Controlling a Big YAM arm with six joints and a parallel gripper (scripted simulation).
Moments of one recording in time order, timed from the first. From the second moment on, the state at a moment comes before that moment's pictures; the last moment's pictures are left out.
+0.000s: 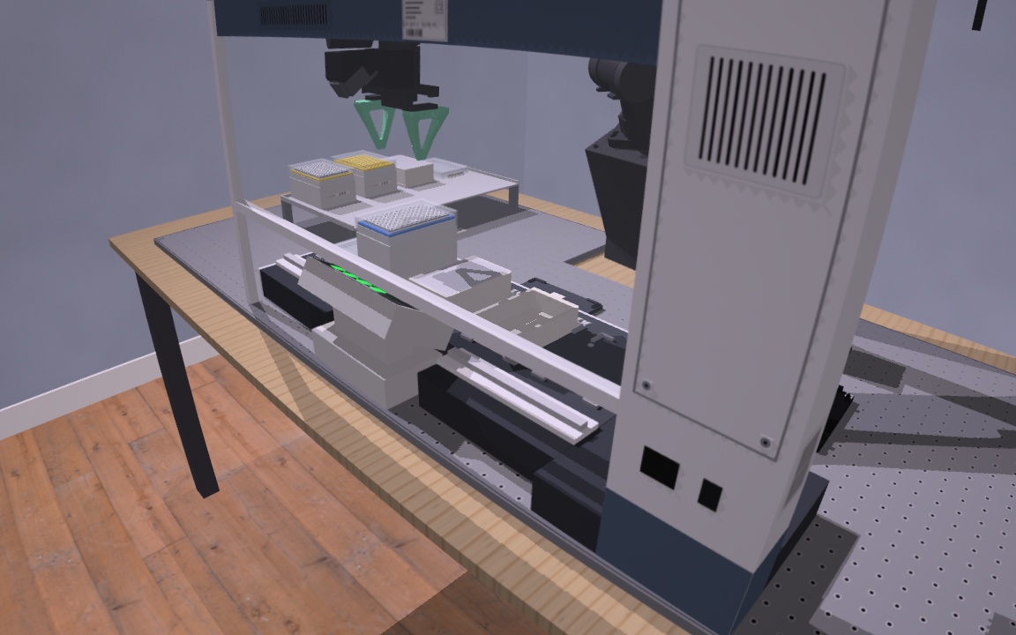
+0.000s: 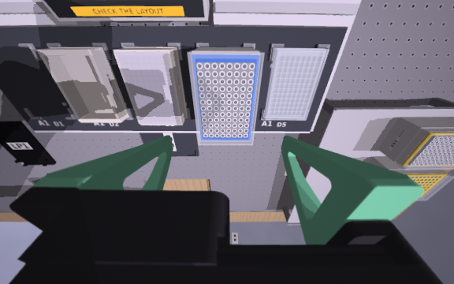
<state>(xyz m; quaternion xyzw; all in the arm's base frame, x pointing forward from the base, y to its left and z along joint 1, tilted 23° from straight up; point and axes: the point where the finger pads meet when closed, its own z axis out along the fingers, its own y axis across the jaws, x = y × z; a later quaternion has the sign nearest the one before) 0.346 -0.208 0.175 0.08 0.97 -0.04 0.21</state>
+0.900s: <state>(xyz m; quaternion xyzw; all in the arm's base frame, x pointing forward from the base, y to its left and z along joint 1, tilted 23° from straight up) 0.360 -0.213 0.138 0.08 0.97 -0.04 0.20</state>
